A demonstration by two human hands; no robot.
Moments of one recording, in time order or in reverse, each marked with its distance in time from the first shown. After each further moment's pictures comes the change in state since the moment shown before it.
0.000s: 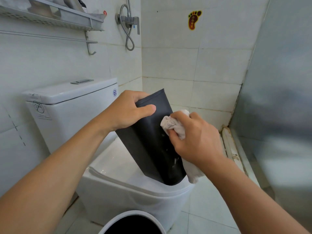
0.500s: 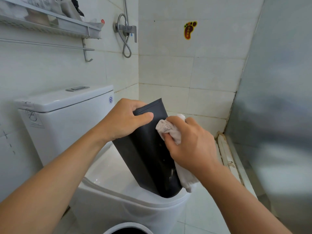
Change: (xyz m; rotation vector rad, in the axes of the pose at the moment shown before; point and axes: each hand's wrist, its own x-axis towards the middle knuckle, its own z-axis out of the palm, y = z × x) left_hand 0.005 -0.002 0.005 -0.016 0.039 0.051; right_hand 0.009 0.000 -0.002 0.016 0.056 0.001
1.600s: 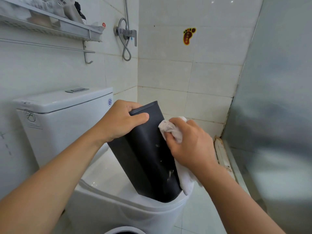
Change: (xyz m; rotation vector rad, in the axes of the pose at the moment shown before) left_hand 0.003 -0.005 -0.006 -0.071 0.036 -0.045; right_hand 0.012 0.005 0.001 0.022 -0.040 0.077
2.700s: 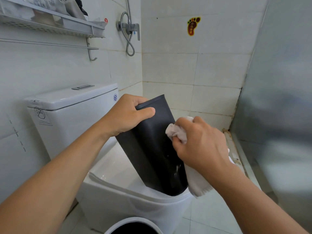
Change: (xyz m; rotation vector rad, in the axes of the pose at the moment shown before) left_hand -0.003 0.006 0.002 0.025 -0.035 -0.004; right_hand -0.019 -0.014 -0.020 -0.248 -0.075 -0.059
